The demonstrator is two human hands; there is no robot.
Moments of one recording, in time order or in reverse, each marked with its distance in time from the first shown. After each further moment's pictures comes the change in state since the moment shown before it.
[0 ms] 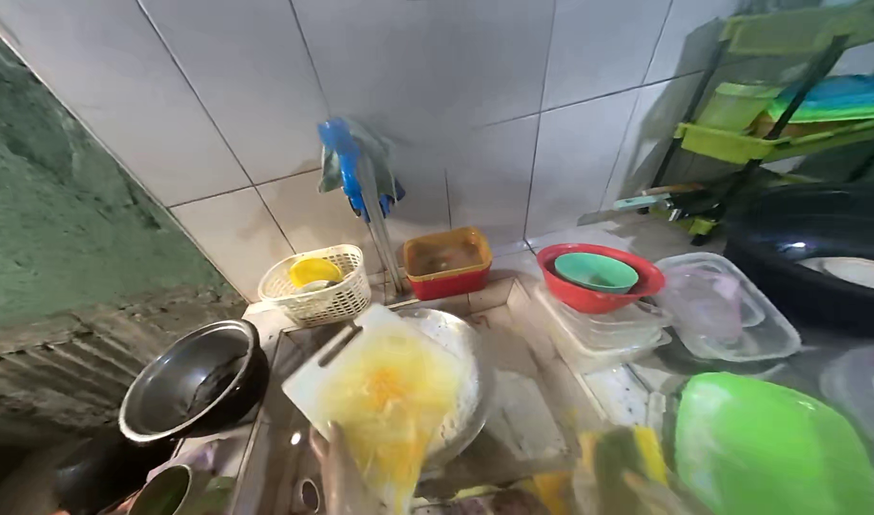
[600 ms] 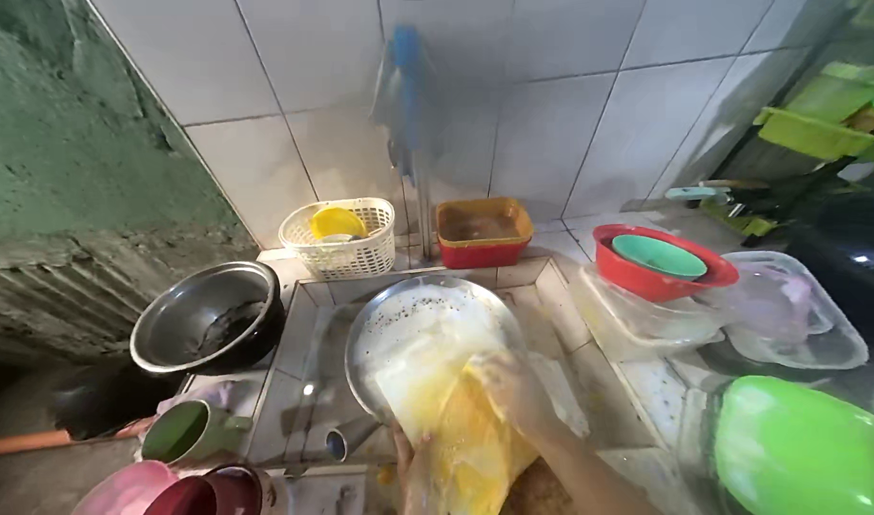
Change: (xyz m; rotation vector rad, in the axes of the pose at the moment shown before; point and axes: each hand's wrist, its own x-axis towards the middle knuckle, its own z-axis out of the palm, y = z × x) left_hand -0.038 -0.076 -0.024 -0.191 -0.293 -0.220; right_hand 0.113 0.079 0.123 -1.479 -0.396 -0.503
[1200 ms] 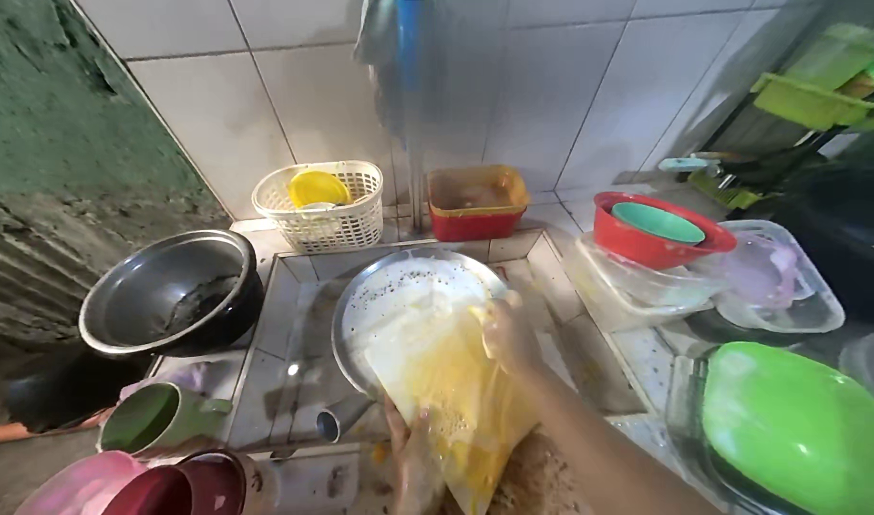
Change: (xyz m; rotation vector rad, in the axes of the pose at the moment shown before) left_hand 0.006 -0.003 -0.003 -0.012 -0.039 0.025; right_hand 0.036 -0.002 -0.002 -0.022 0.108 0.201
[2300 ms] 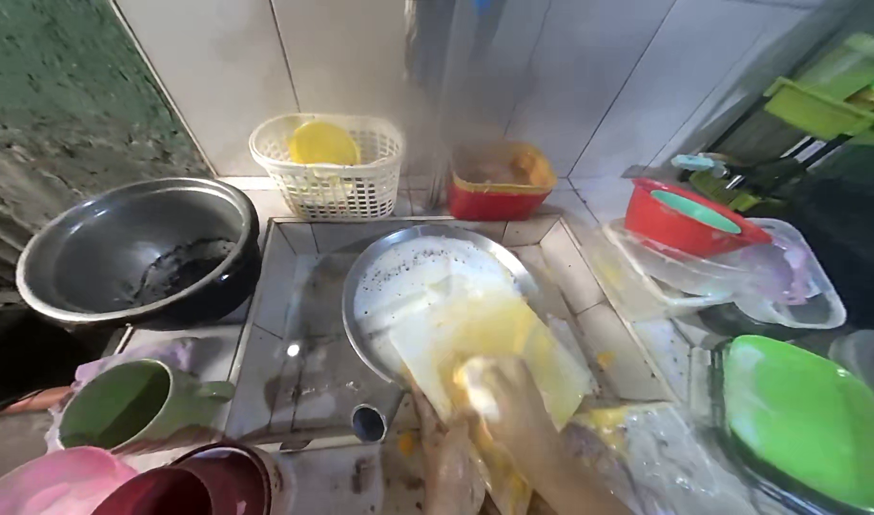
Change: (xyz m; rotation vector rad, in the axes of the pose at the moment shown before) left_hand -0.006 0.010 -0.003 -0.190 -0.066 -0.146; right_hand -0.077 -0.048 0.029 -0.112 -0.089 0.022
